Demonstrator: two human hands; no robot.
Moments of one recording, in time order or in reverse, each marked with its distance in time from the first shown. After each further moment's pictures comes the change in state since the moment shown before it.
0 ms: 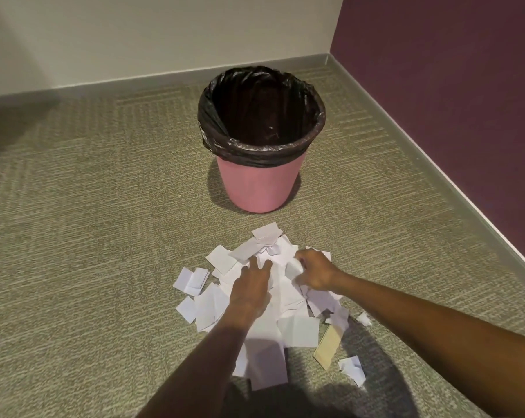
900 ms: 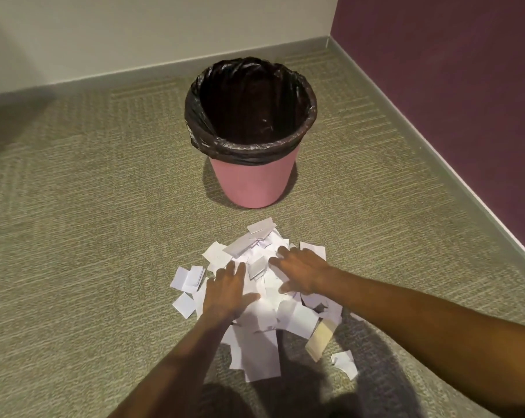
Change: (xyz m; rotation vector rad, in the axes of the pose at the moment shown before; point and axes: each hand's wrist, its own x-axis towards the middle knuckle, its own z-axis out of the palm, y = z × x) left_hand -0.006 -0.033 0.013 0.090 -0.033 -0.109; right_hand -0.006 -0.016 -0.004 -0.815 -0.092 -0.435
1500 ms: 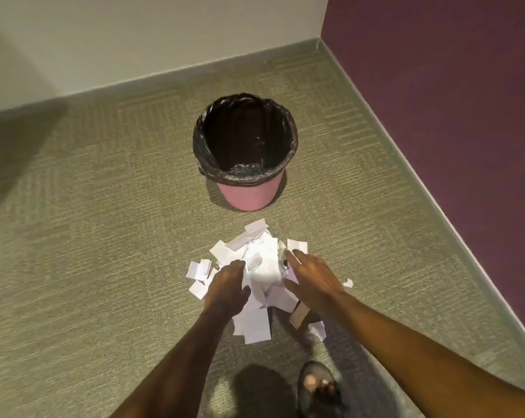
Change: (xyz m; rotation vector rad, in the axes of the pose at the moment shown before) left_hand -0.089 0.025 -0.120 -0.264 0.001 0.038; right_hand -0.129 -0.023 -0.085 0.387 0.205 0.249
